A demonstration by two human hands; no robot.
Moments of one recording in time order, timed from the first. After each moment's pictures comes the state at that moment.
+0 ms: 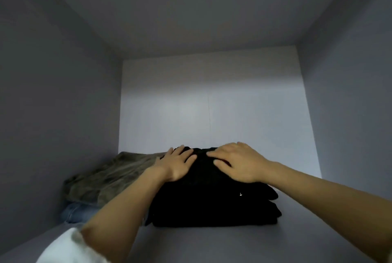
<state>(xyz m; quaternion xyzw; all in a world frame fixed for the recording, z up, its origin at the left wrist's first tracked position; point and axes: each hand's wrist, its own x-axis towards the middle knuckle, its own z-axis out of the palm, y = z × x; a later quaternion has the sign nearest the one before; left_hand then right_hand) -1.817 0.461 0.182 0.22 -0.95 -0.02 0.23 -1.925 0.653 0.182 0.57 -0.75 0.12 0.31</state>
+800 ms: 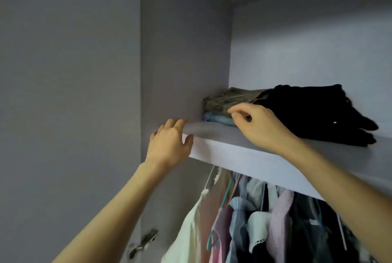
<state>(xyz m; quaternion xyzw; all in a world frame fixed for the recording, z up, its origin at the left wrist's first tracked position) -1.488 0.609 0.059 0.45 -0.79 0.04 0.42 -1.674 0.693 0.113 0.69 -0.58 0.43 0.11</state>
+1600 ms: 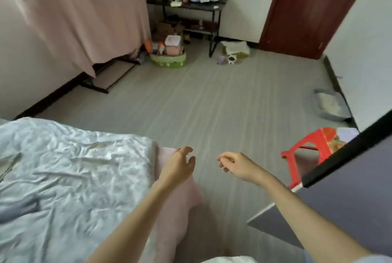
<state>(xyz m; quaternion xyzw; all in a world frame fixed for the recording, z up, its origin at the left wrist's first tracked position) -0.936 1.010 -0.320 0.89 -0.28 -0.19 0.31 -1.052 0.851 -0.299 0.84 -0.26 -0.10 -0.47</state>
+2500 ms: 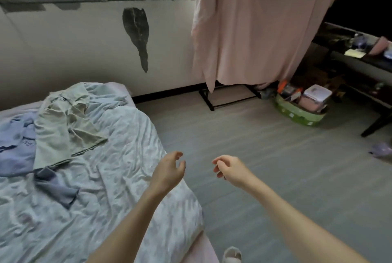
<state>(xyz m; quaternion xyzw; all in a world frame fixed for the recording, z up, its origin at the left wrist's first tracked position) -0.570 1.041 -0.345 0.91 0.14 0.02 0.39 -0.528 0.852 -0.316 0.86 0.07 -0.22 -0.45</state>
